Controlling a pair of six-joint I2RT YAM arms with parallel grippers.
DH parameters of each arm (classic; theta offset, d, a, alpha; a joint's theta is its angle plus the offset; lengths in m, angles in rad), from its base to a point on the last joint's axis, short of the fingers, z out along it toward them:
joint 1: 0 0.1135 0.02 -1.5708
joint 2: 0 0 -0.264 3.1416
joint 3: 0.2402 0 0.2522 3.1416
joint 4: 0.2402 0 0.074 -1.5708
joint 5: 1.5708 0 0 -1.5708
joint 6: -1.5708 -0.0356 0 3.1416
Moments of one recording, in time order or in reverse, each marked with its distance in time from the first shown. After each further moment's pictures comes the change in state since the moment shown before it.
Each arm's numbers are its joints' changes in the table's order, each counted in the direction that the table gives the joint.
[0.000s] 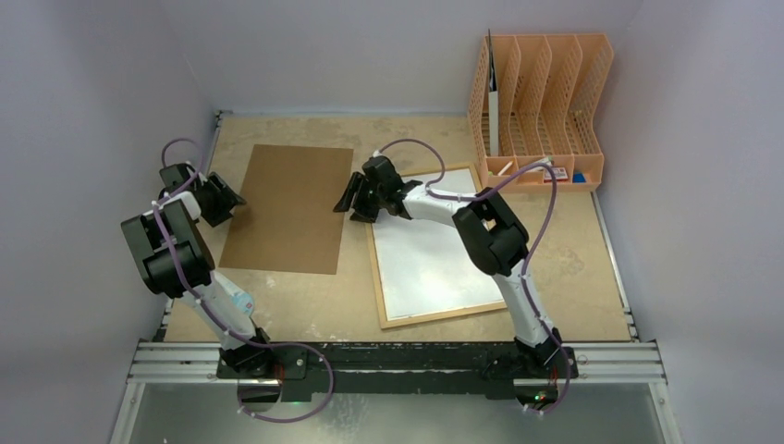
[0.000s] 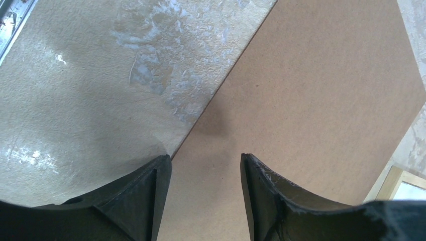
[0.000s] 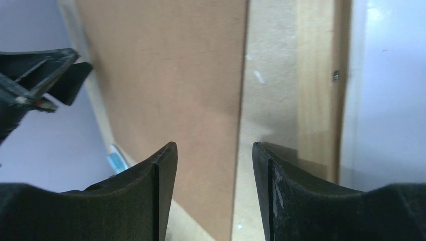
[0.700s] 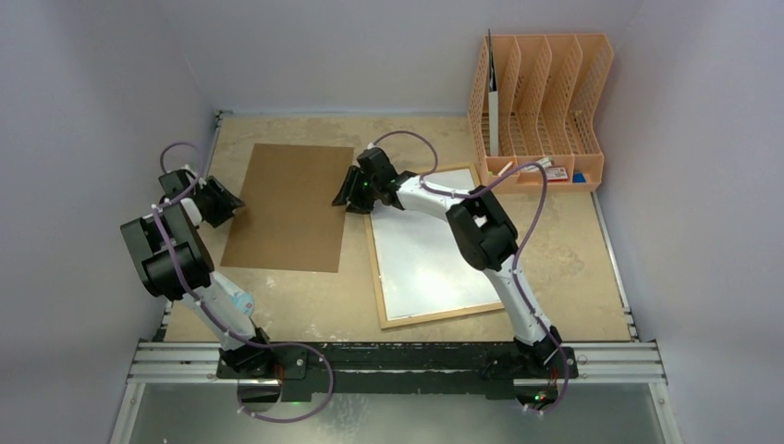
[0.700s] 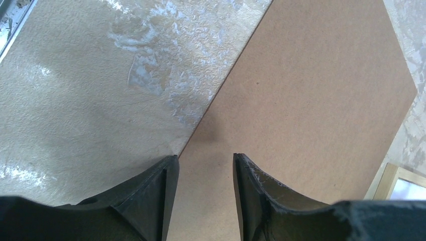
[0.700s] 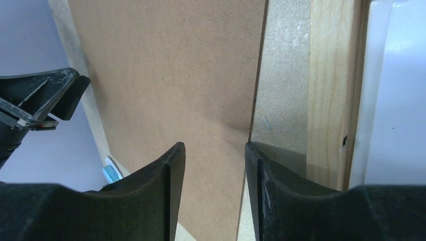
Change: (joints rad) left arm 0.013 0.002 -0.067 -0.100 0.053 0.009; right arm -0.006 0.129 0.213 0.133 0.005 0.056
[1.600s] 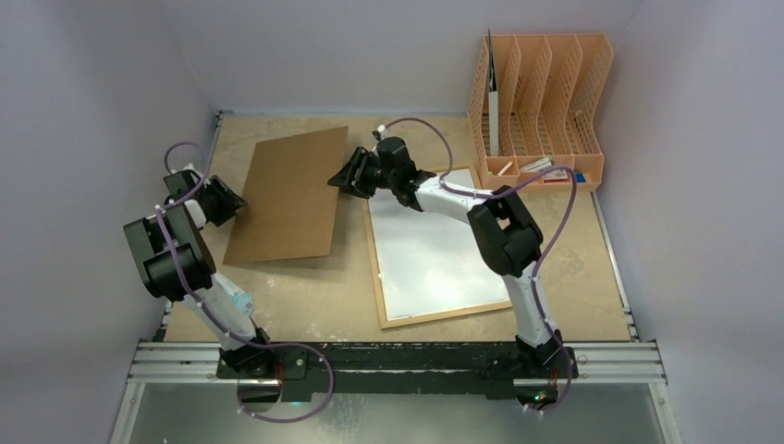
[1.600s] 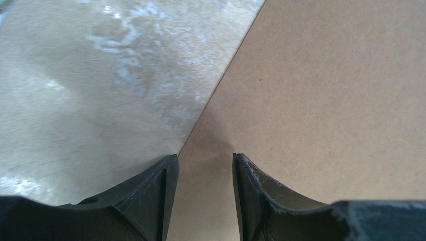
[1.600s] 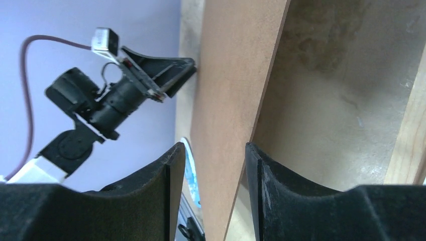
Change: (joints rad) left arm -0.015 -0.015 -0.034 -0.047 0.004 0.000; right arm -0.043 -0.174 -0.216 -0.359 -0.167 -0.087
